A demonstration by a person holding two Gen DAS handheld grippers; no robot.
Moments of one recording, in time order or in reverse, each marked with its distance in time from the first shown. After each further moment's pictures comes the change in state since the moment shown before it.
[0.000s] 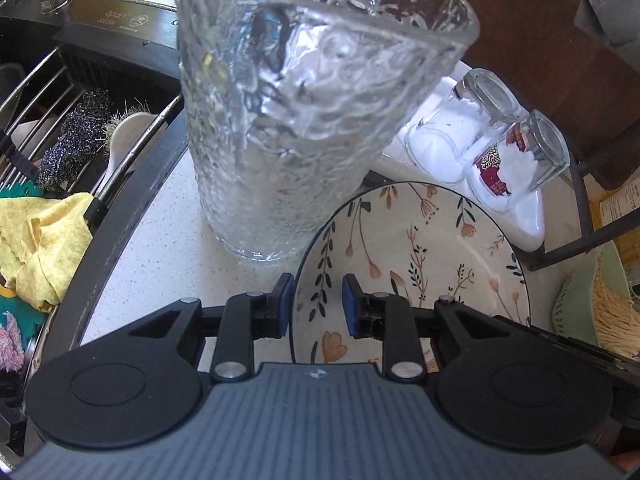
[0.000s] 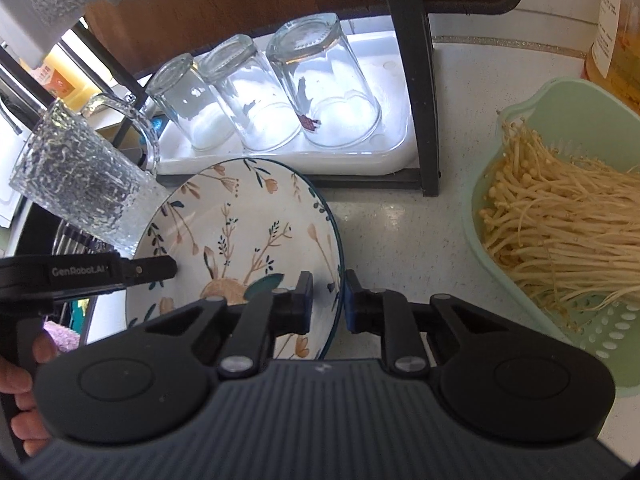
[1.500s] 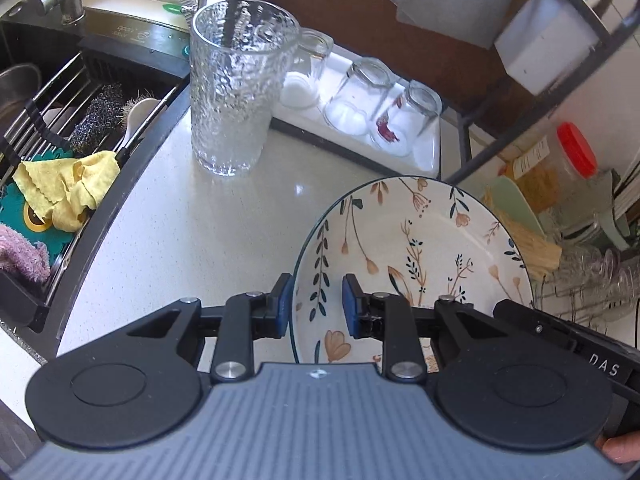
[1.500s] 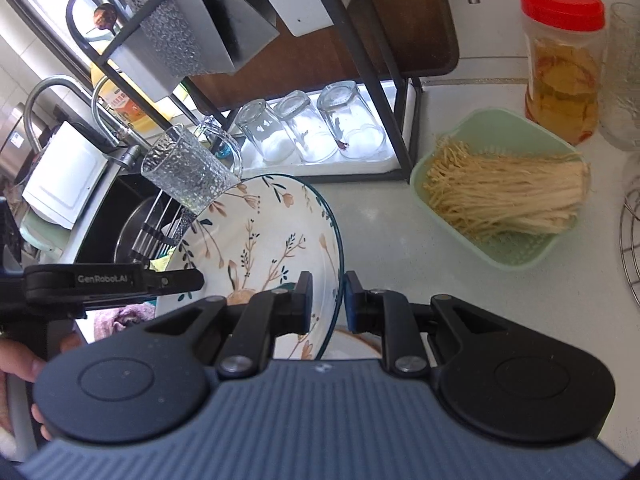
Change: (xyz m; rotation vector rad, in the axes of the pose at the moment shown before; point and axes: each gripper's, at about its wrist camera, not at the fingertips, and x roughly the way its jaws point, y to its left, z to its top) left arm -0.123 -0.041 -0.081 0.033 -0.008 -0.064; right arm -0.129 -0.014 -0.050 0.002 -0.073 0.125
